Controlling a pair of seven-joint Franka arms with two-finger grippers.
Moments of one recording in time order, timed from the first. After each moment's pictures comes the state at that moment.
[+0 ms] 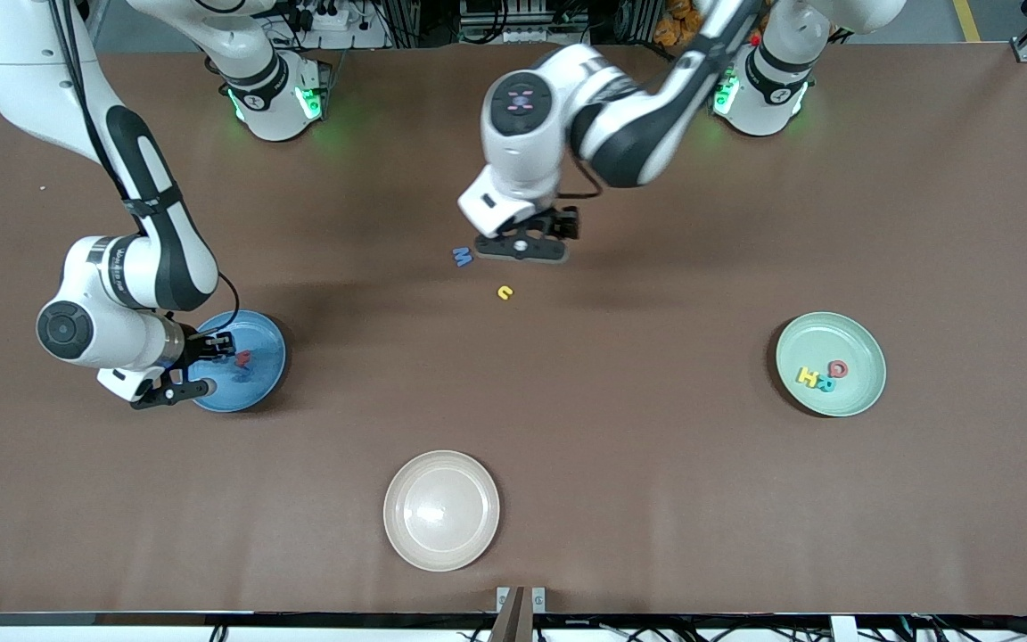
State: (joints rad) left arm -0.99 0.49 0.09 -1.58 -0.08 2.02 -0.84; right arm 0.02 0.49 -0.06 -1.93 0.01 2.21 -0.25
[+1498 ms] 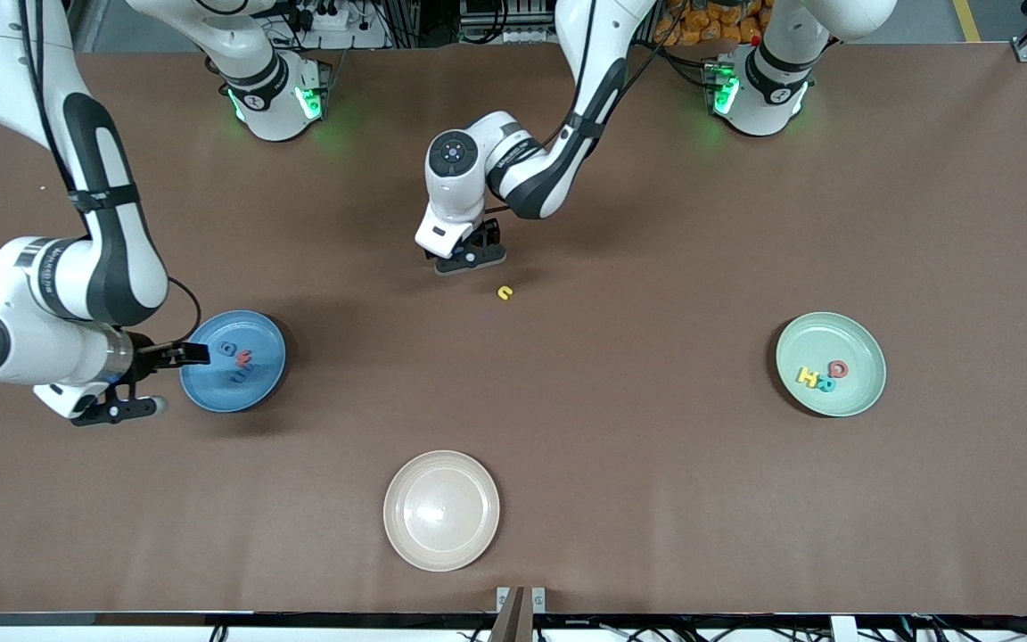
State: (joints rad) left arm -1.23 0.87 0.21 -1.45 -0.33 2.33 -1.14; right arm 0.07 0.48 -0.12 -1.73 0.08 2.00 -0.19
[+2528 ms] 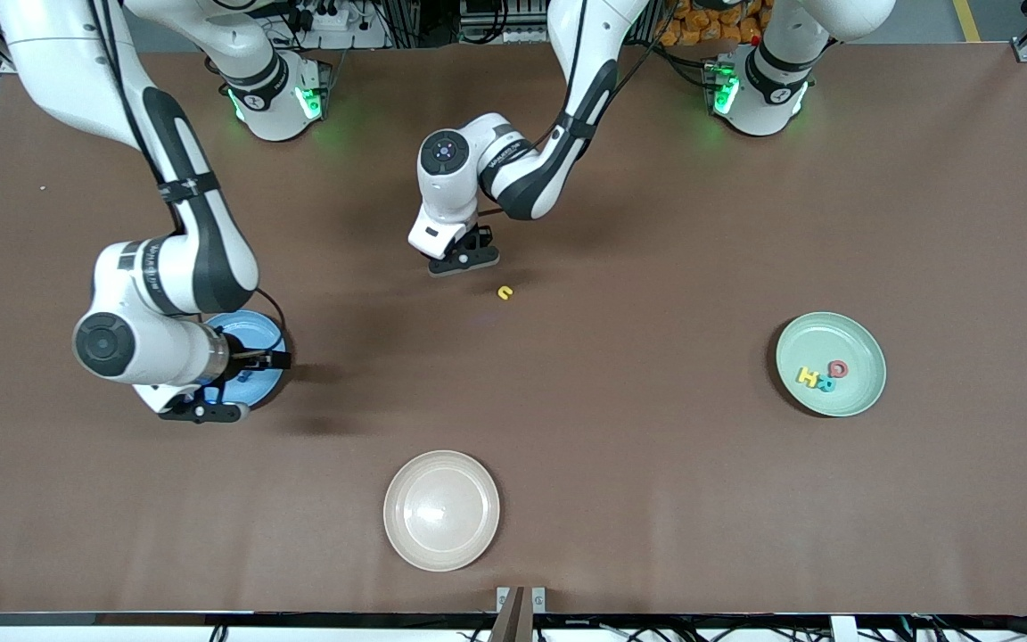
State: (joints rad) left arm -1.25 0.88 0.28 -1.41 -0.33 2.32 -1.12; right arm 0.19 0.51 -0.06 -1.72 0.10 2.03 0.15
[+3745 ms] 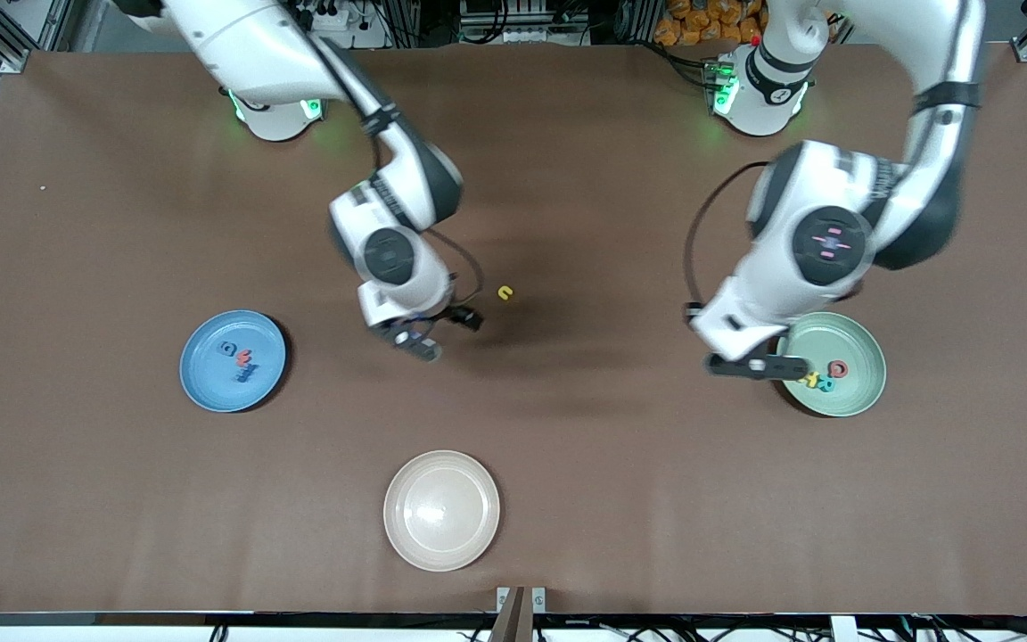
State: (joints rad) left arm -0.31 0.33 0.00 -1.70 0.04 1.87 -0.24; right arm 0.60 0.60 0.10 -1.71 0.10 2.21 1.14
